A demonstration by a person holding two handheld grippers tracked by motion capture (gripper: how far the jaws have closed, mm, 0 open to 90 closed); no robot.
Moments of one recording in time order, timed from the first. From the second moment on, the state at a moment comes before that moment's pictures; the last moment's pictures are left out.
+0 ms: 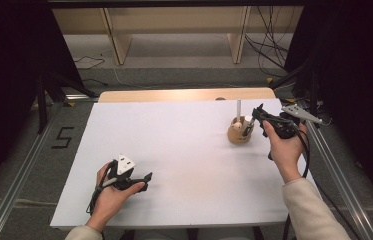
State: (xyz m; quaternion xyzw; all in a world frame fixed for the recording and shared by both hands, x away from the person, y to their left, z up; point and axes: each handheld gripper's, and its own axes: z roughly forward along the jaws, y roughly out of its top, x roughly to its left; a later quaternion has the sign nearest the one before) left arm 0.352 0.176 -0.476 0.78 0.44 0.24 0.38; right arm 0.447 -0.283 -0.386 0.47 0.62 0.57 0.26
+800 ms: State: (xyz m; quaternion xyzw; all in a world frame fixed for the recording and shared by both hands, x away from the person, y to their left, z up) left arm 0.353 0.176 -0.476 0.78 0.44 0.24 0.38; right arm 0.457 -0.285 -0.378 0.48 0.62 0.56 0.27
